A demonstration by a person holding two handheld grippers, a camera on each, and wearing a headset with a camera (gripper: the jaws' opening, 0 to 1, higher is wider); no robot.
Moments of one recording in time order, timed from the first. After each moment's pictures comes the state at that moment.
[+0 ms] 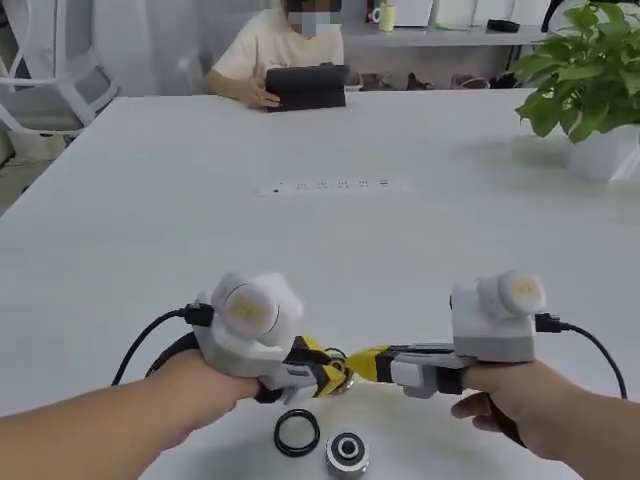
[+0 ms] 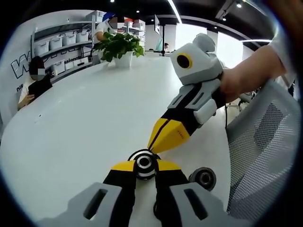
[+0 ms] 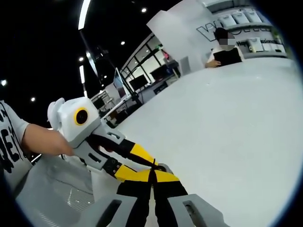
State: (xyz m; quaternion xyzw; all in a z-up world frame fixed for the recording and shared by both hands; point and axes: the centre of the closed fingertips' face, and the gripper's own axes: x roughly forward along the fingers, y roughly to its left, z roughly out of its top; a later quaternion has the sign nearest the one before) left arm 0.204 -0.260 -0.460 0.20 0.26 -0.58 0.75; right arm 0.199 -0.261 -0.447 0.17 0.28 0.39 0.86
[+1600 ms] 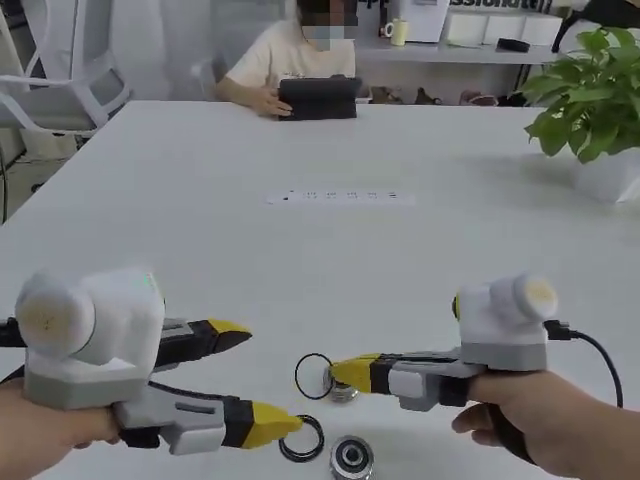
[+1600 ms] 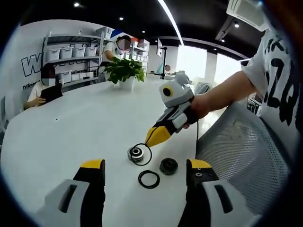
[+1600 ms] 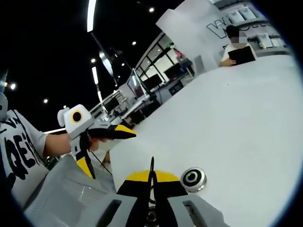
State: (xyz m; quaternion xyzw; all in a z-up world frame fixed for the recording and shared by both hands) left arm 0.161 -0.172 -0.380 0.12 0.21 -0.59 0.77; right arm 0.173 -0.227 -0.414 0.19 0.28 0.45 0.83
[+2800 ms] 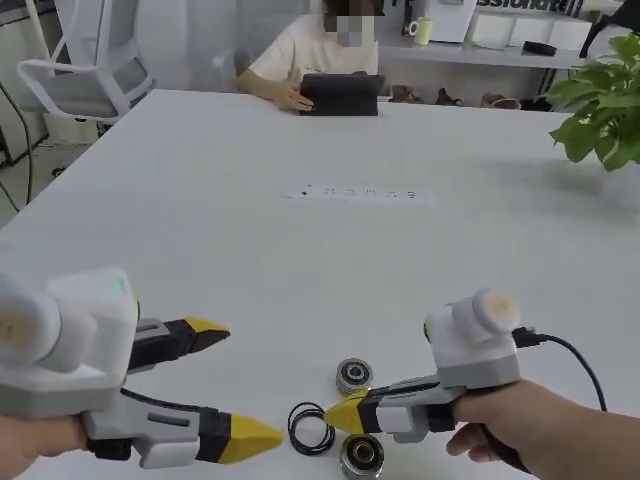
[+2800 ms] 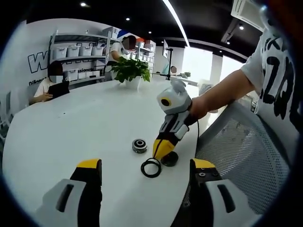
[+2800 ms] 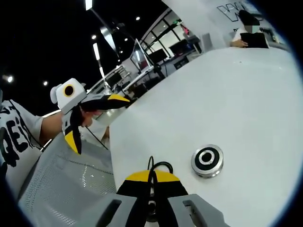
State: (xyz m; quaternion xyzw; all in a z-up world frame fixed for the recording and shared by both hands) left arm 0.157 -0.149 -0.382 0.10 0.21 -0.57 0.79; right arm 0.152 -0.204 -0.457 0.12 0.37 0.49 0.78
